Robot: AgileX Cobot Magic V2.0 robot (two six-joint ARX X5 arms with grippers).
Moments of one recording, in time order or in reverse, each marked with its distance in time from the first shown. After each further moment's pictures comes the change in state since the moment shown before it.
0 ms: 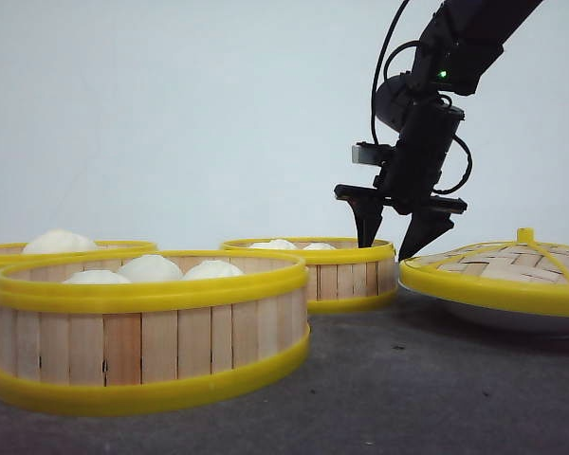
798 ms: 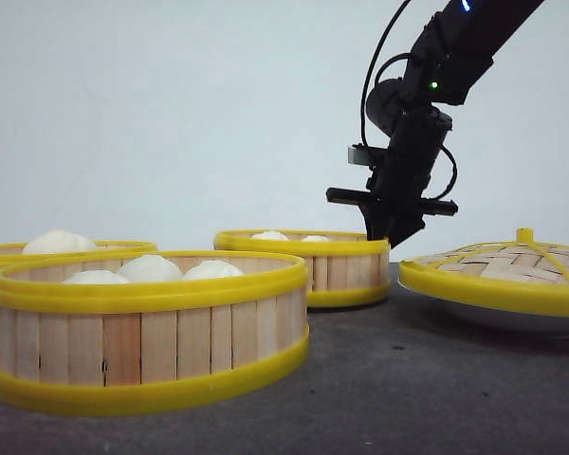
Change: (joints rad) left arm 0.000 0.000 0.000 0.000 -0.002 0.007; right arm 0.006 0.031 0.071 0.064 0.037 0.075
